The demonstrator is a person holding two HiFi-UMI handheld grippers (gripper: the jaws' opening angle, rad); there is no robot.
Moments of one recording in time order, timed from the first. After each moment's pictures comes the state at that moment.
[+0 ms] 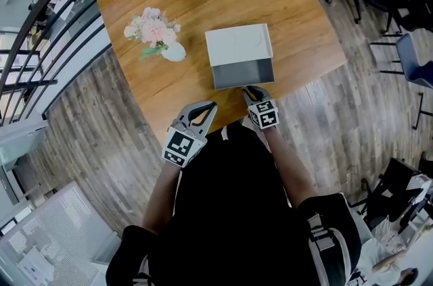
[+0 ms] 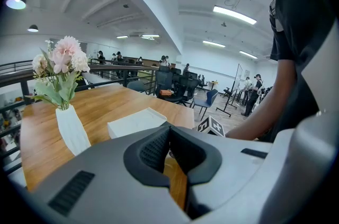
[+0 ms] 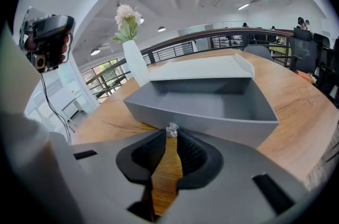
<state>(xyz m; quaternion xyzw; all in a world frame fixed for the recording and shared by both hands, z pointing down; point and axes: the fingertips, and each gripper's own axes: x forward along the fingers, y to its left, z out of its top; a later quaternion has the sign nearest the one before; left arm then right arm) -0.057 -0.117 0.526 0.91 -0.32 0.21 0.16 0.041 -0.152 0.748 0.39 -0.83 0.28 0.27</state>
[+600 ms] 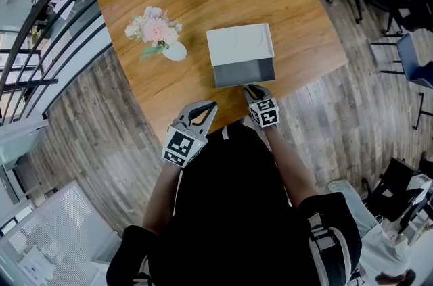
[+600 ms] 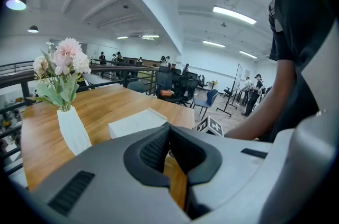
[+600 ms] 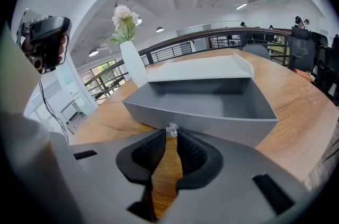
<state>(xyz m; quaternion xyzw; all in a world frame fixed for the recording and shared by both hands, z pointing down) -0.061 -0.117 0.525 0.91 -0.32 0.21 0.16 0.040 -0.157 0.748 0.40 -0.83 0.29 0.27</state>
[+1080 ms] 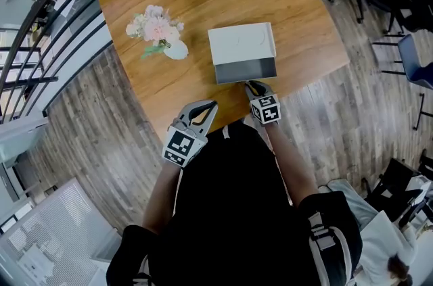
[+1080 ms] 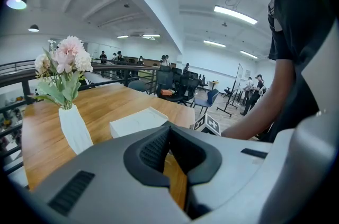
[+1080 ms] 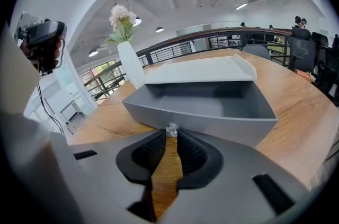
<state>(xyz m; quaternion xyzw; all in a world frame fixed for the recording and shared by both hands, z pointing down) -0.064 -0.118 0.527 0.91 -0.32 0.21 0.16 0.040 -0.170 0.749 0.40 -0.83 0.29 0.27</state>
